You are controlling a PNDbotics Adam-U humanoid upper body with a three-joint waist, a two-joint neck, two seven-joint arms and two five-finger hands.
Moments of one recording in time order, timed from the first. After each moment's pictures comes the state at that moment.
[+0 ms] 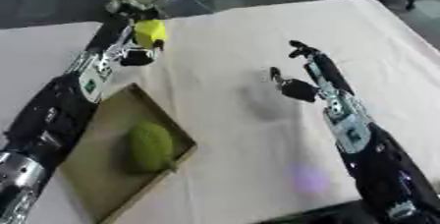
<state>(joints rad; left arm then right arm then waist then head) -0.93 0.43 -0.12 -0.75 -0.80 -0.25 0.13 -0.86 0.00 0.05 -0.86 0.84 -0.12 -0.06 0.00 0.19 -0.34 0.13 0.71</state>
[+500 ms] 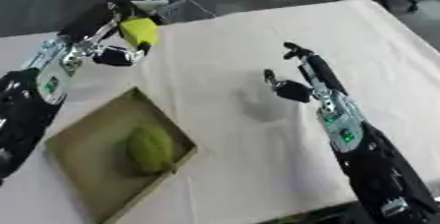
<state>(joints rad) -0.78 0.63 -0.30 -1.16 -0.69 -0.36 -0.07 -0.84 -0.03 0.04 -0.86 0.85 -0.11 -0.07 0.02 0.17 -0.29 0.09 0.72</state>
